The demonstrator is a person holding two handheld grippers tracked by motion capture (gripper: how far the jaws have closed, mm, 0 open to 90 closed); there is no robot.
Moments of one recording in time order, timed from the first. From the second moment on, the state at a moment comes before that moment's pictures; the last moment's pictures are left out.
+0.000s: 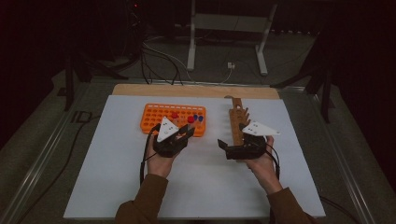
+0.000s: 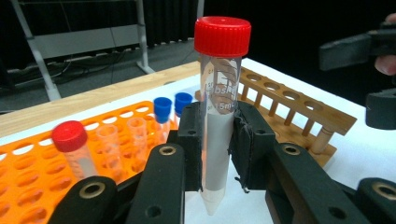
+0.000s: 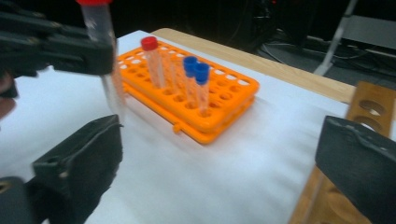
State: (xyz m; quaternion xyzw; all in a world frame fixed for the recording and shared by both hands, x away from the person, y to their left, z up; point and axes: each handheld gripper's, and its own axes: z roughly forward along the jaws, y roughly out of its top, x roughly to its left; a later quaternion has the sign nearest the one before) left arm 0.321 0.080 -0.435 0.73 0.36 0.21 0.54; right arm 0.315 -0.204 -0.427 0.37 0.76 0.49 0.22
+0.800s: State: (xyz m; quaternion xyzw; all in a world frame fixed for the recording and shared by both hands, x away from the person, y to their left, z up) left arm 0.347 0.108 -0.428 0.71 0.39 0.26 0.53; right arm 0.304 -0.237 -0.441 0.40 0.75 0.48 0.24
